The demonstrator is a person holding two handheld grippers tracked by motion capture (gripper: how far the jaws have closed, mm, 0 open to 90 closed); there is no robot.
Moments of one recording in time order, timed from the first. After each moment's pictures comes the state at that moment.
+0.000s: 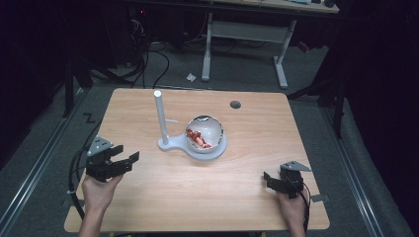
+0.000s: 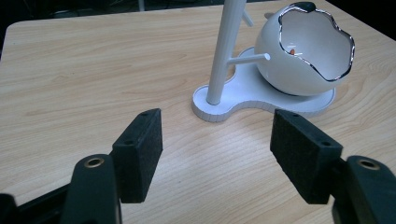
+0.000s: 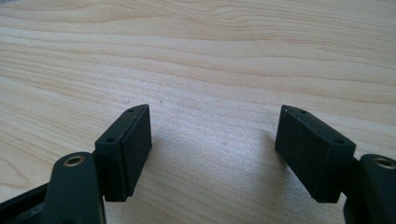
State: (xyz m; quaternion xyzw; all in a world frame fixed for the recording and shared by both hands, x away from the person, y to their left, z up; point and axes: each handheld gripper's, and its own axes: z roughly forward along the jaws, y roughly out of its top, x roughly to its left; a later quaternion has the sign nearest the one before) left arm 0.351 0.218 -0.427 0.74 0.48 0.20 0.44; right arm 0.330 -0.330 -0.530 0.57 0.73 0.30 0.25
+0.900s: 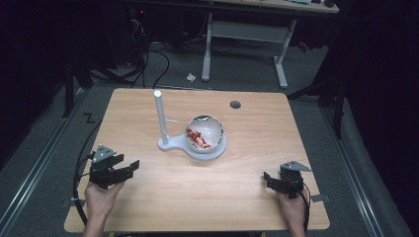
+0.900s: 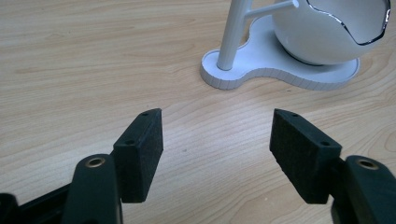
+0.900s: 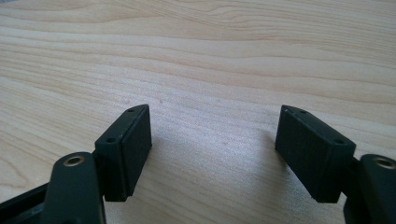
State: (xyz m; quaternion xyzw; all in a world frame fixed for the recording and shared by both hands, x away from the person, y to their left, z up) left arm 0.349 0.221 -0.460 0.74 0.50 0.18 0.41; right arm 0.330 -0.330 -0.530 0.57 0.73 0.30 0.25
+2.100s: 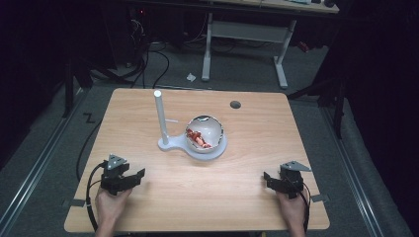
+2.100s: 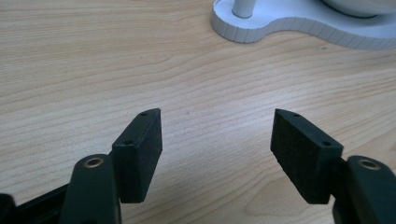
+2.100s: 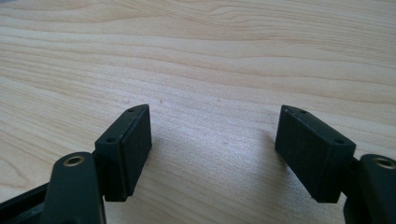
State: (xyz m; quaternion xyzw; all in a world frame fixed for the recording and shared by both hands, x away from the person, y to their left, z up) left arm 0.352 0.206 -0.511 0.75 0.52 0.18 0.37; right arm 0.330 -0.330 -0.530 0.57 0.73 0.30 0.25
